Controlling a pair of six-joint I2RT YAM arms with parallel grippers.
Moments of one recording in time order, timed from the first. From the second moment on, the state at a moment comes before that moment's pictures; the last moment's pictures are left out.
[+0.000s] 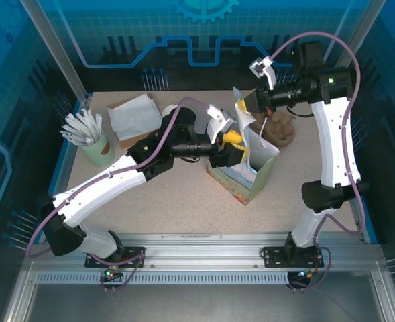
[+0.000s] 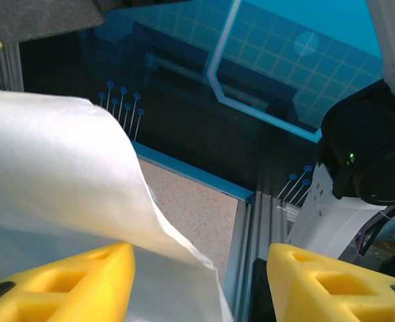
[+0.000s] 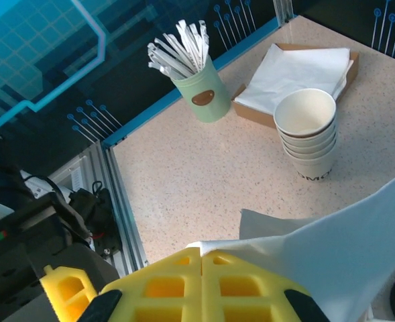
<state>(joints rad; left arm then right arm) -0.85 1.43 1.45 -0.25 0.46 -0.21 0.18 1.81 2.45 -1.56 -0.91 -0.35</state>
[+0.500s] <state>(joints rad) -0.83 1.31 1.42 -0.32 0.37 -0.16 0.15 1.75 2.37 -1.60 -0.68 -0.45</state>
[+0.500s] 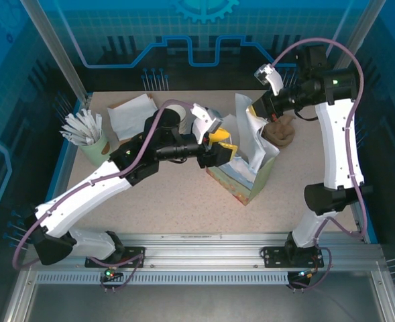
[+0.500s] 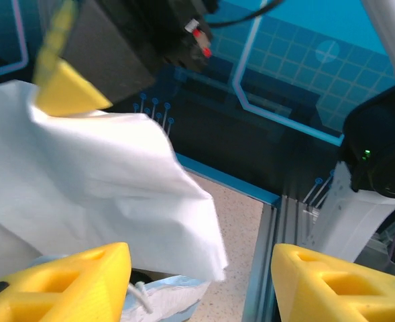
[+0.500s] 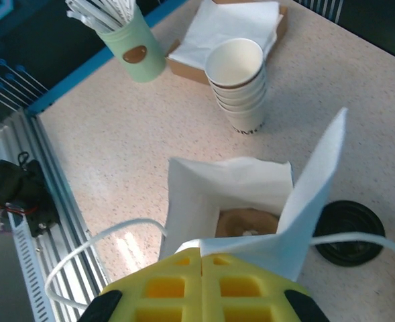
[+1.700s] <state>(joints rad) -0.68 1.19 1.25 -0.35 0.19 -0.25 0.21 1.66 2.12 -1.37 -0.69 -0.59</state>
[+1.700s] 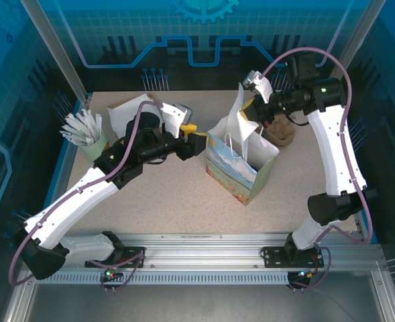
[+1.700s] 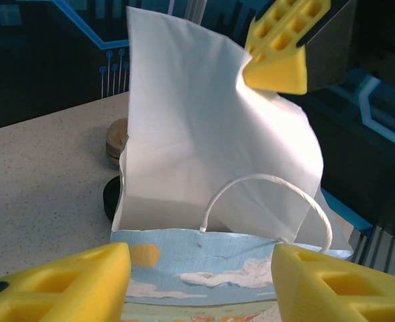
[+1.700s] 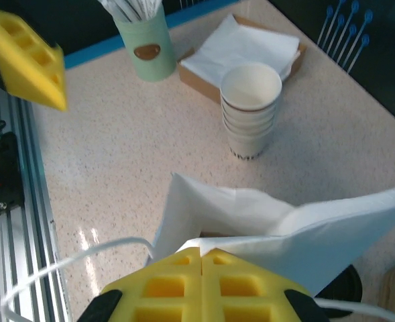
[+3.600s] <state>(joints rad) -0.17 1.16 0.67 -0.01 -0.32 -0.40 -0.19 1.21 0.94 -0.50 0.21 0.12</state>
